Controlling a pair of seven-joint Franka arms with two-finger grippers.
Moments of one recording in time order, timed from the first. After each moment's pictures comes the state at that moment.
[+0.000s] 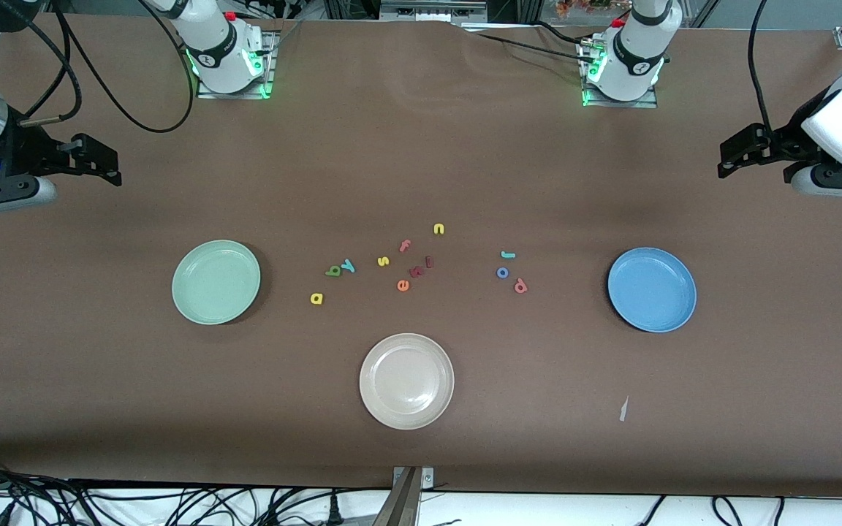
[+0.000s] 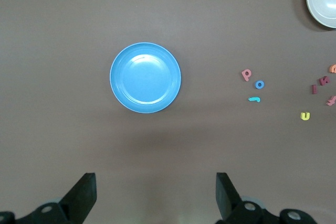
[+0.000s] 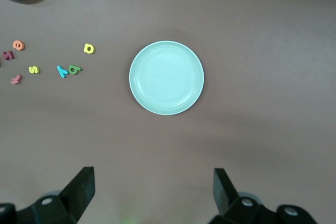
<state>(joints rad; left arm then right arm) -0.04 0.05 -0.05 -1.49 -0.02 1.45 -0.03 0.17 0.10 -0.08 -1.49 0.01 1.52 -0.13</state>
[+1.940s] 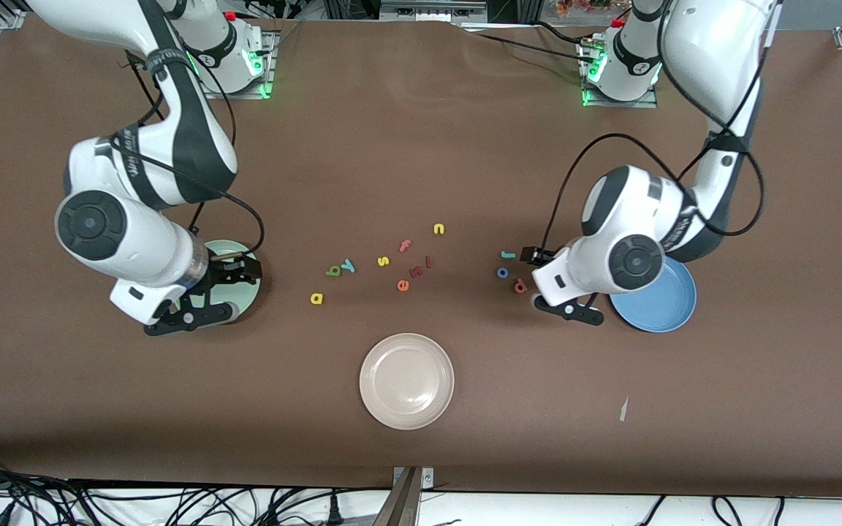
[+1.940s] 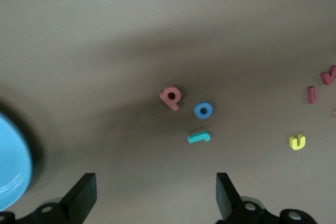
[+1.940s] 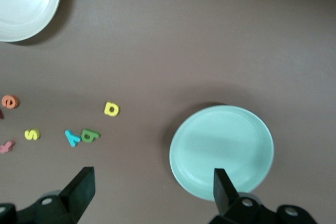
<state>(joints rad) -0.30 0.61 -0.09 -1.49 -0.12 1.83 -0.10 0.34 0.54 -0.06 -1.34 0.02 1.82 0.04</state>
